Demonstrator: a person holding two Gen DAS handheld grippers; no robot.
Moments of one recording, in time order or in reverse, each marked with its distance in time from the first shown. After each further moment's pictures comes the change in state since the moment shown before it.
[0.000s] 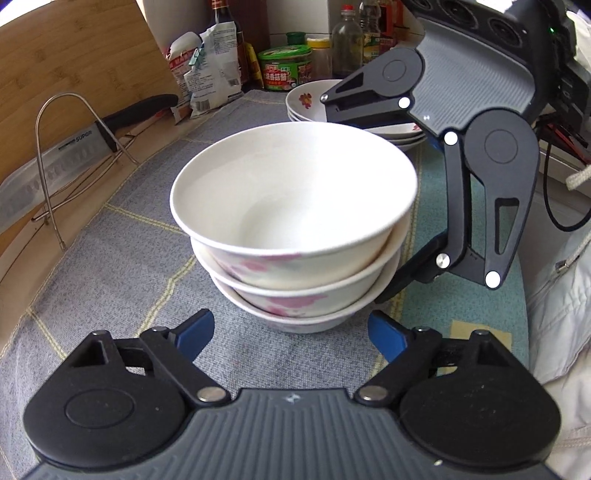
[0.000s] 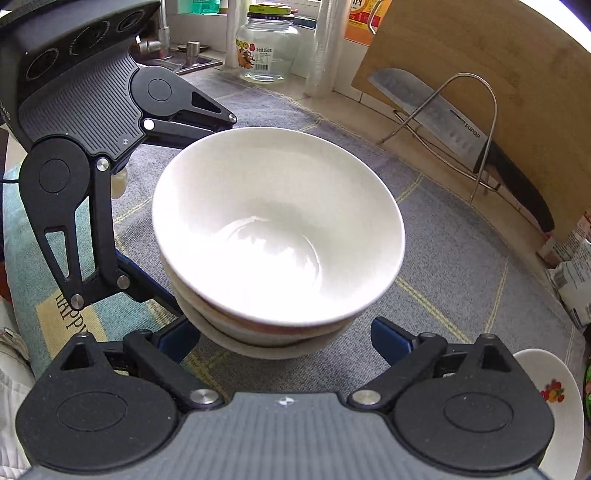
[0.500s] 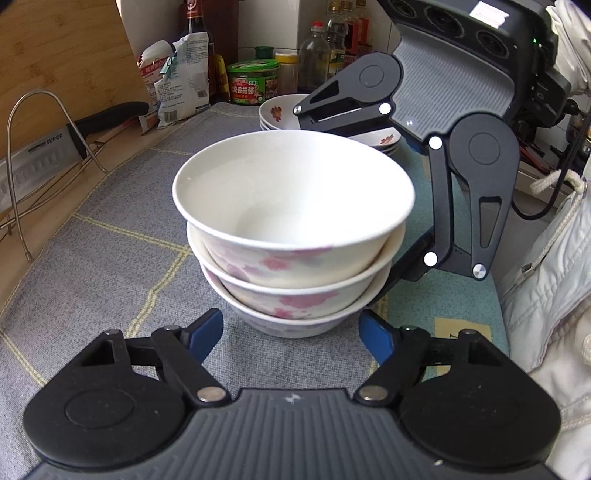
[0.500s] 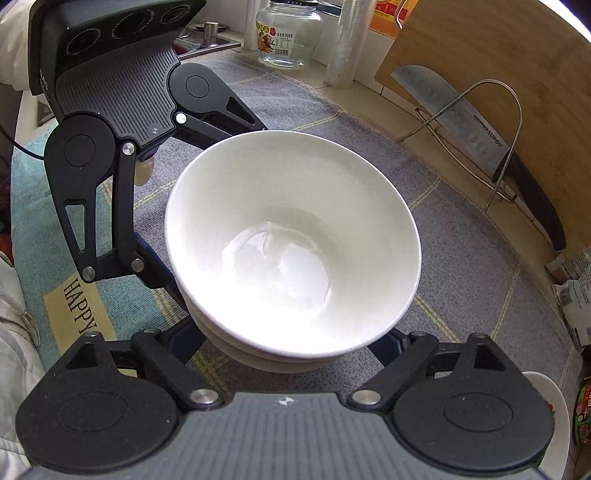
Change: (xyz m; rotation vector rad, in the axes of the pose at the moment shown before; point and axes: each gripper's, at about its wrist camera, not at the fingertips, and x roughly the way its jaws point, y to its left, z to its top) left arm 0.001 0.022 -0.006 0.028 -0.063 -0.166; right arm 0.003 0.003 0.010 -0.057 0.078 0.022
